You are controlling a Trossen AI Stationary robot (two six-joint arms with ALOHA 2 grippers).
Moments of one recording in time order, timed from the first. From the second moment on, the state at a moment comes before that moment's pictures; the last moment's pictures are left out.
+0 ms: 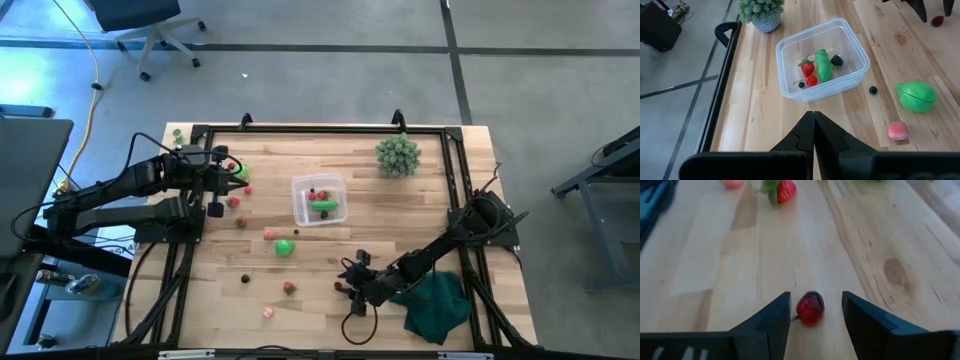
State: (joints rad) left arm 0.48 0.57 0.64 -0.68 0.13 0.50; right arm 0.59 1.95 0.86 0.38 0.47 0.56
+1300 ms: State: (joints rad) left arm 0.48 0.57 0.64 -0.68 0.13 0.50; right arm 0.62 1.96 0.91 0.14 0.55 0.57
